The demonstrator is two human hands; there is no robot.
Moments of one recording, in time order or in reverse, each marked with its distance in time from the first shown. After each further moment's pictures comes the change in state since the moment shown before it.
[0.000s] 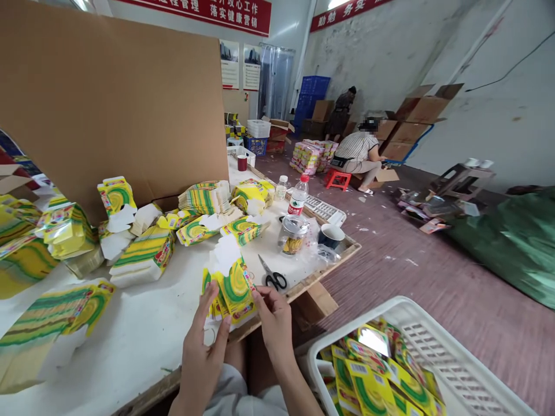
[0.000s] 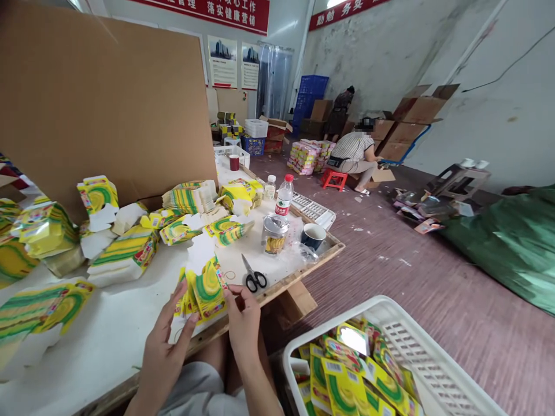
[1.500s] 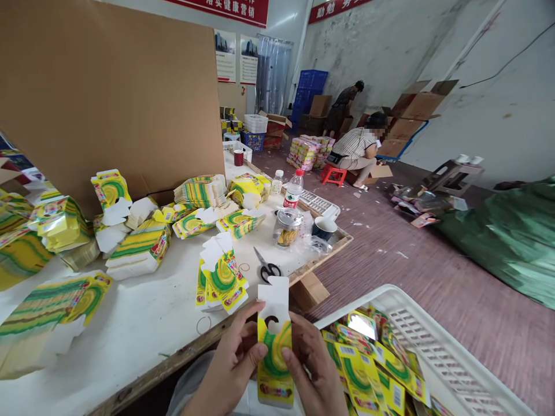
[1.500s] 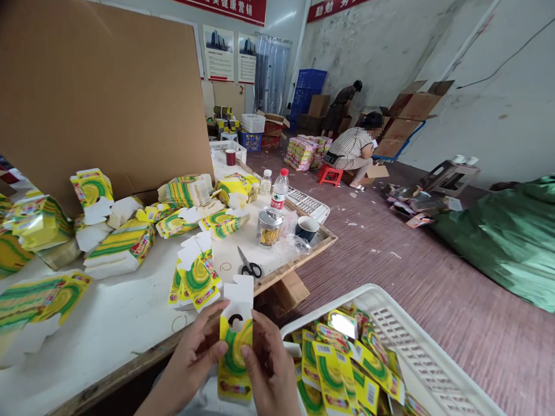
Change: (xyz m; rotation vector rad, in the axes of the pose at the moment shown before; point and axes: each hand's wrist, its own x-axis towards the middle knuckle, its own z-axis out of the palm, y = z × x) left_hand -0.032 0.037 0.018 -0.626 -0.675 -0.337; right_hand -0.092 -0.013 -0.083 -0.142 -0.050 -0.115
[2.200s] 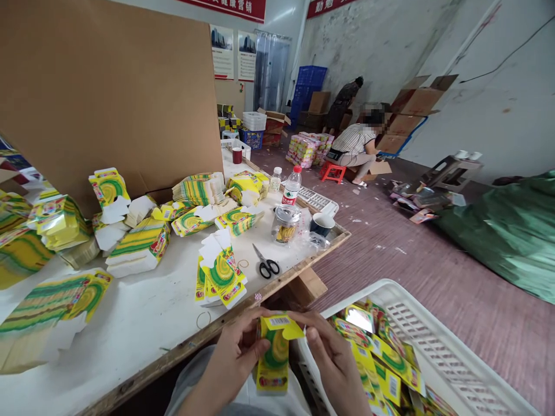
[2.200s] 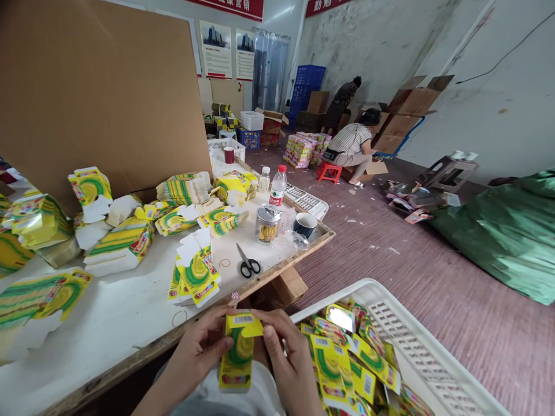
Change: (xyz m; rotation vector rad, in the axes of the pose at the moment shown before) left_hand 0.005 -0.007 0.002 0.130 -0.006 -0.009; right_hand 0.026 -0.017 -0.035 -0.213 -0.139 -0.150
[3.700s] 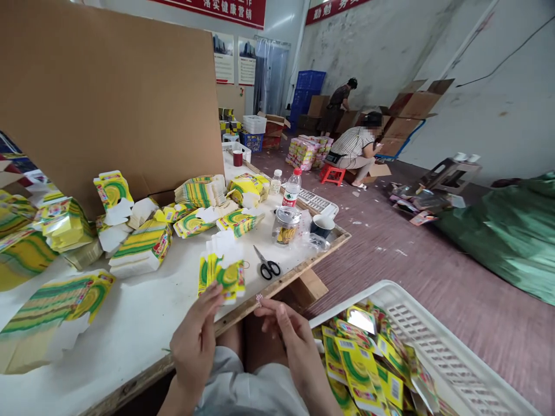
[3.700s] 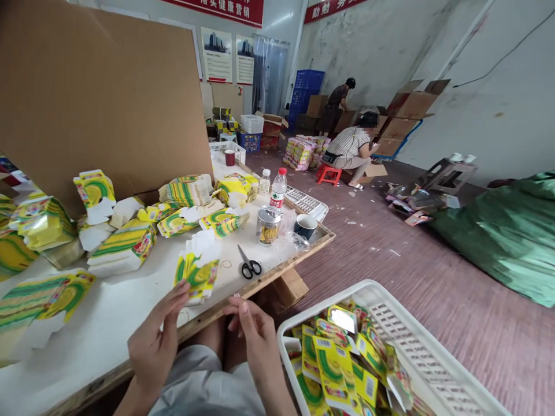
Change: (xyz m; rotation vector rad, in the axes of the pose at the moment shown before) left_hand -0.009 0.000 -0.048 0.838 0.691 0.698; right_hand 0.021 -0.015 0.055 0.483 0.018 0.337
